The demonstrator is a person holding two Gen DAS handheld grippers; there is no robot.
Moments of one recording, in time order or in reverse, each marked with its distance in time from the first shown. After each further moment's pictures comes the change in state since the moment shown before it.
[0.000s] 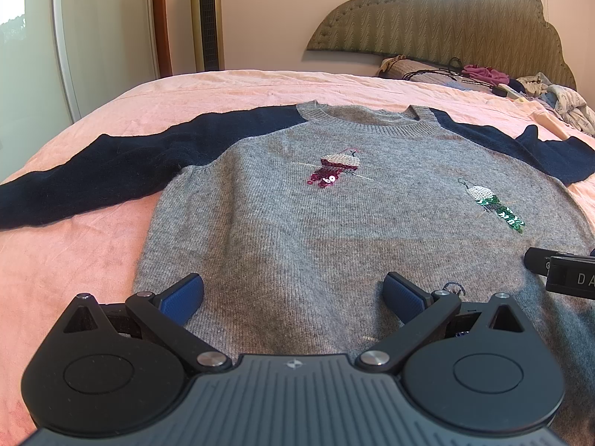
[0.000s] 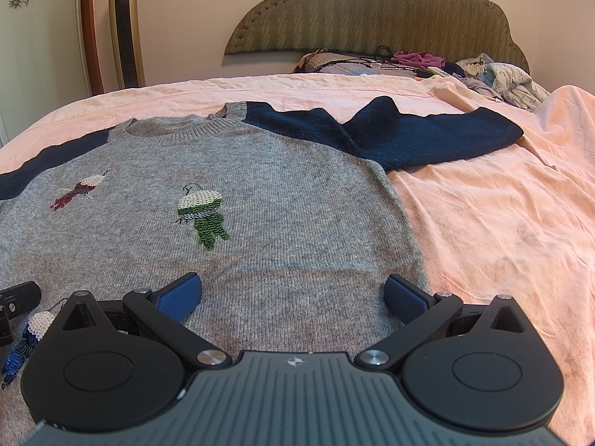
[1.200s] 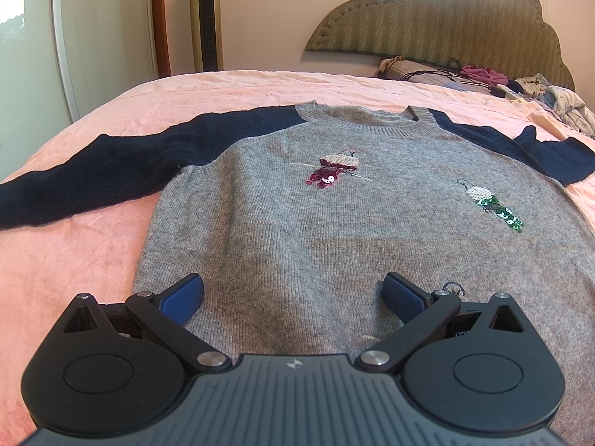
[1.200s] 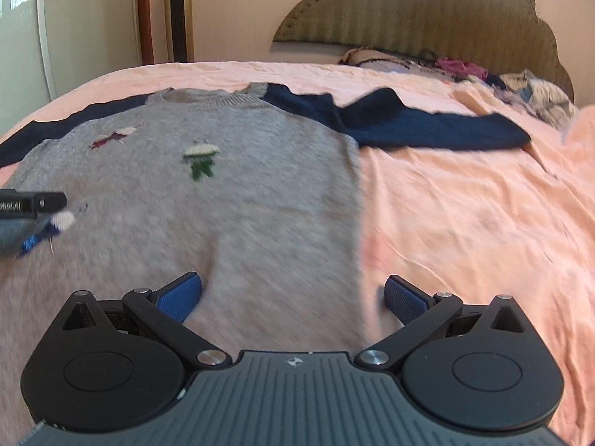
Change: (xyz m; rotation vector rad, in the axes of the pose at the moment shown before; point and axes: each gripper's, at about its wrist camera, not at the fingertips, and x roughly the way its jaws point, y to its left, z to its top) left arm -0.002 0.003 0.003 -0.001 -0.003 -0.006; right arm -0.046 -0.085 -0.034 -0.123 0.038 0.149
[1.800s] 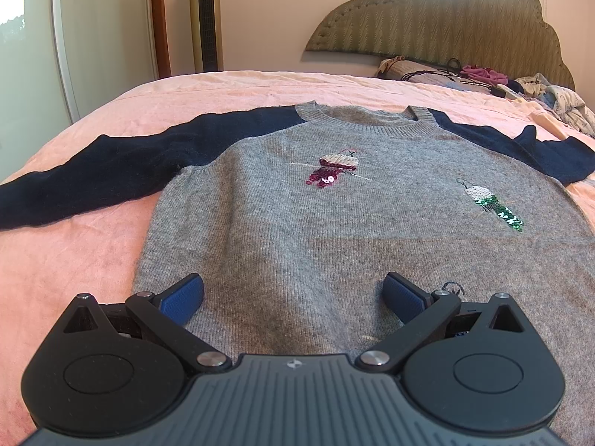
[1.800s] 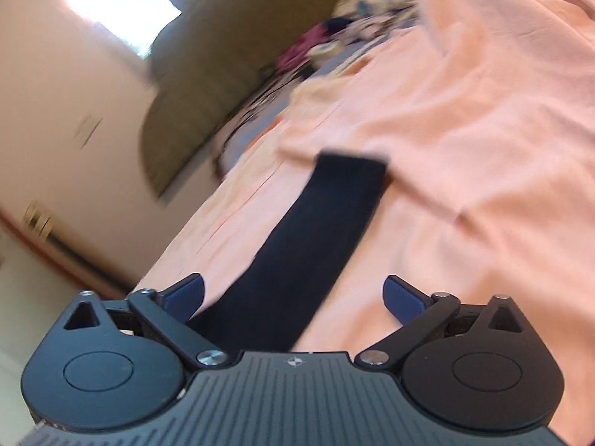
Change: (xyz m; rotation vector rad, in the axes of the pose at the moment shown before) left arm 0.001 -0.003 -0.003 0.002 0.000 0.004; right arm 0.124 -0.290 0.127 0.917 -0.183 0.017
